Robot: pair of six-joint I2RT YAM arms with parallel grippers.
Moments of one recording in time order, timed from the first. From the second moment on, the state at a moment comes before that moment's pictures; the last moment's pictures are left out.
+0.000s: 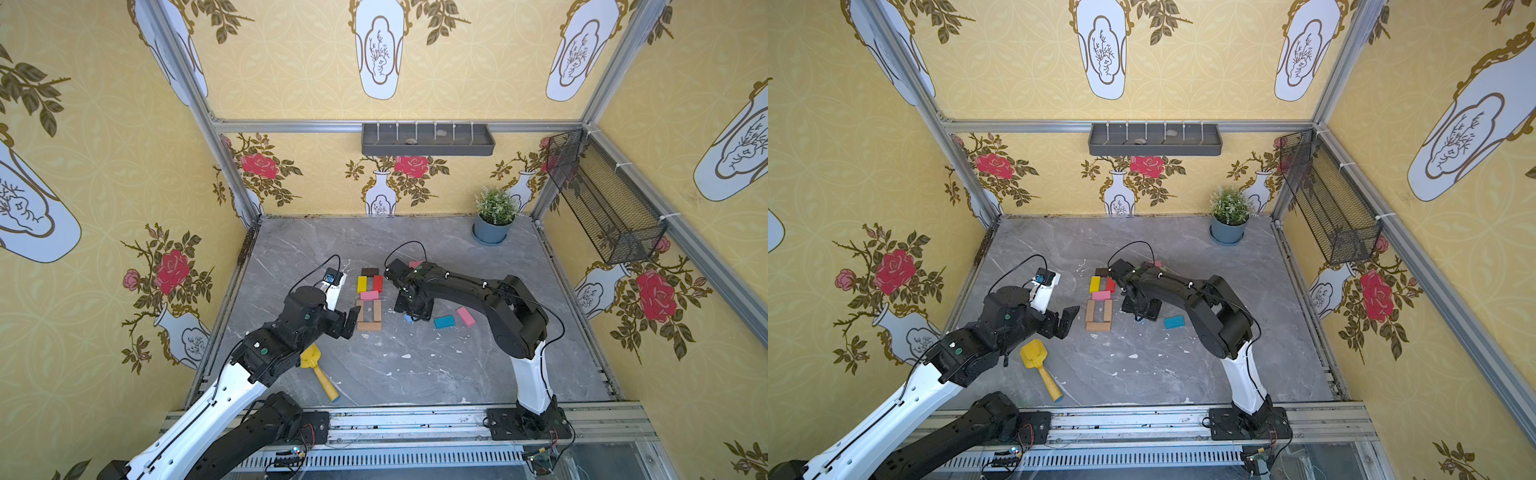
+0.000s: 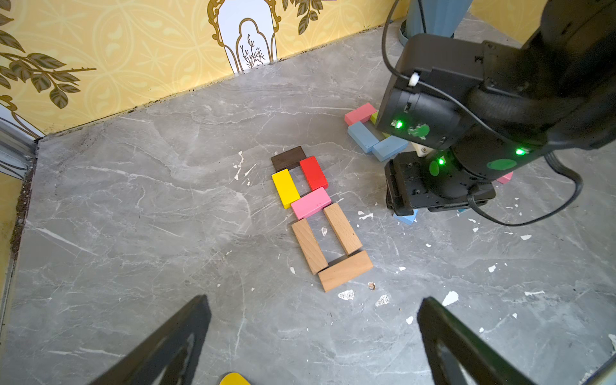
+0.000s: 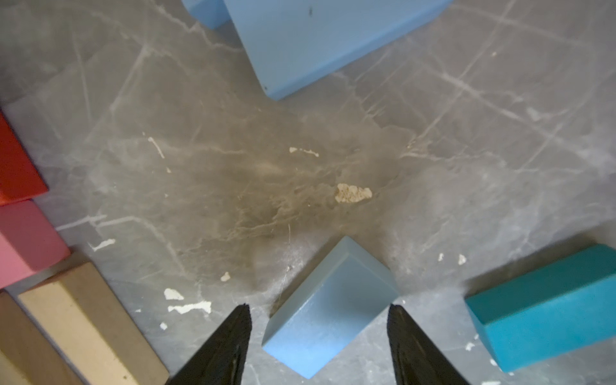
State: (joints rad) left arm -0.67 0.77 0.81 -0.64 -0.18 -0.09; right arm 0.89 2.07 1.51 -0.88 0.11 1.09
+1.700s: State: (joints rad) left arm -0.67 0.78 0.81 -0.66 -0.18 -0.09; right arm 0.78 2.07 1.47 -0.77 0.01 0.61
